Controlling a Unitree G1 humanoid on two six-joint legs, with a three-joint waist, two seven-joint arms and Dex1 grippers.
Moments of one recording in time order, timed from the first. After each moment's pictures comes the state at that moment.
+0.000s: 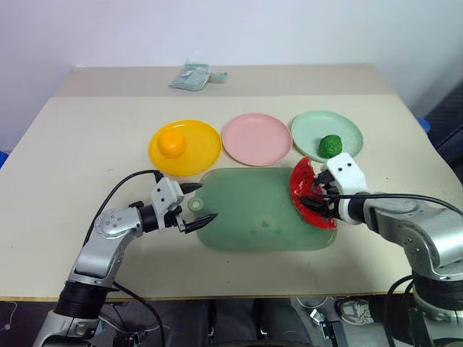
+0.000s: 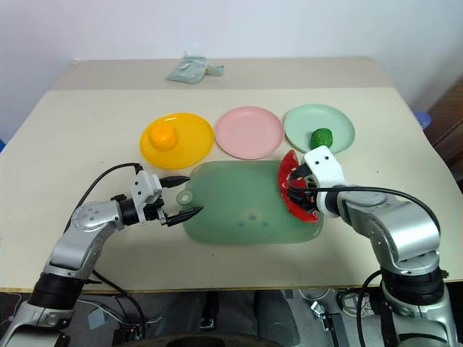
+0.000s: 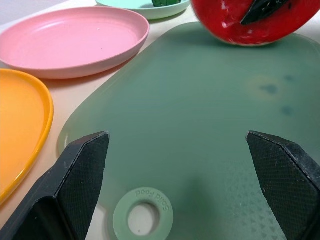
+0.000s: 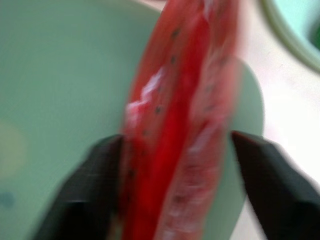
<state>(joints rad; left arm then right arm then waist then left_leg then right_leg) -0.17 0.54 -0.07 -0.11 -0.29 0.14 -0.93 -0.37 -0.64 -0.09 -0.61 0.47 1.48 0.31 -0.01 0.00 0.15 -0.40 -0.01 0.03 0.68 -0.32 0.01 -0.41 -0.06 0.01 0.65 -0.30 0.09</state>
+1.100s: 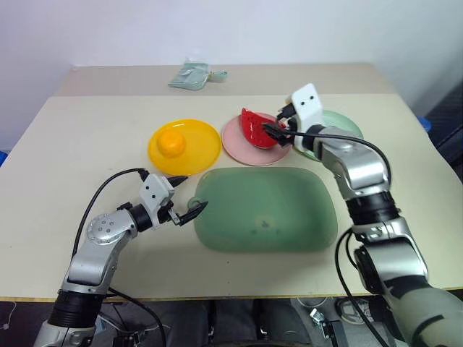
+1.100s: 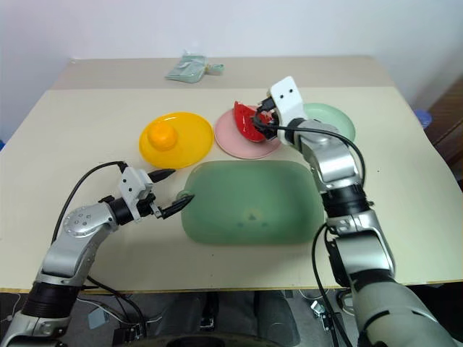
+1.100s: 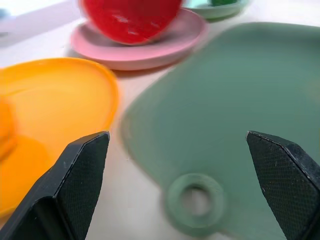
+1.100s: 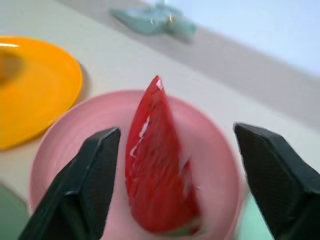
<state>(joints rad) -0.11 0.52 0.03 -0.17 -0.28 0.17 -0.73 -0.76 -0.47 0.08 0.11 0.18 0.54 0.46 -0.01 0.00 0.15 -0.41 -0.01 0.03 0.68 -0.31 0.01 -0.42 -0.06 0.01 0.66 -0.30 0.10</state>
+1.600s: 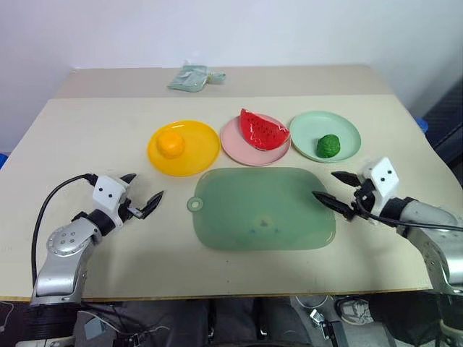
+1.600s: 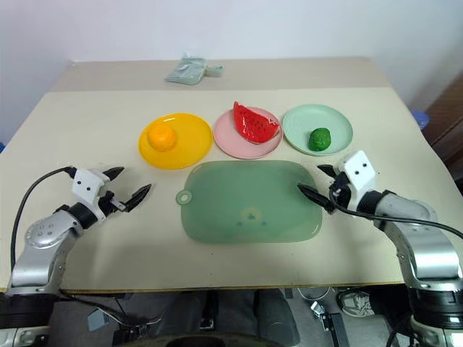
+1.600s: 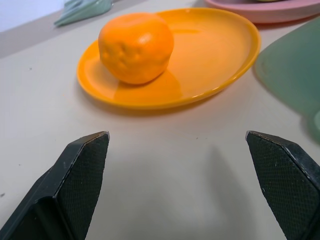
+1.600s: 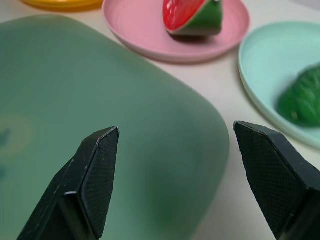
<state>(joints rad) -0.02 0.56 0.21 -0.08 -0.25 0.11 -0.63 -0.07 -0.73 -0.26 -0.29 0.40 0.54 0.77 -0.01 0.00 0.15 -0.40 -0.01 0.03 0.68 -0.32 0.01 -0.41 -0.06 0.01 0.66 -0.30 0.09</state>
